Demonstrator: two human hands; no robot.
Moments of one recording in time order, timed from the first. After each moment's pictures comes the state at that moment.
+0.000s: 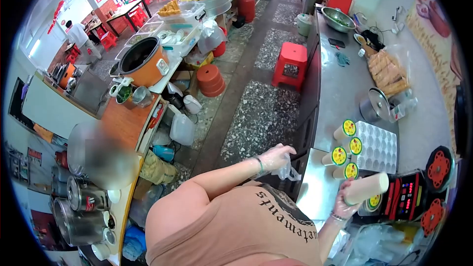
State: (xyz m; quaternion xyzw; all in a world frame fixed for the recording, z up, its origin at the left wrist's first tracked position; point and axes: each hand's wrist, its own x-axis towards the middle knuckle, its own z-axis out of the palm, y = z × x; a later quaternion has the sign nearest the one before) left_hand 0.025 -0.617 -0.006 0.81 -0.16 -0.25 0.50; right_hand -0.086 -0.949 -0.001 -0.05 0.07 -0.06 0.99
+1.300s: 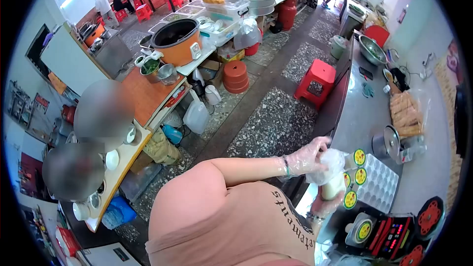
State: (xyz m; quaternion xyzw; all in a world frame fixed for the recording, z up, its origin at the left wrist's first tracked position) left_hand 0.044 -0.647 0.048 0.66 -0.16 -0.10 0.73; right_hand -0.028 -0.823 0.005 -0.42 0.14 -0.14 0.88
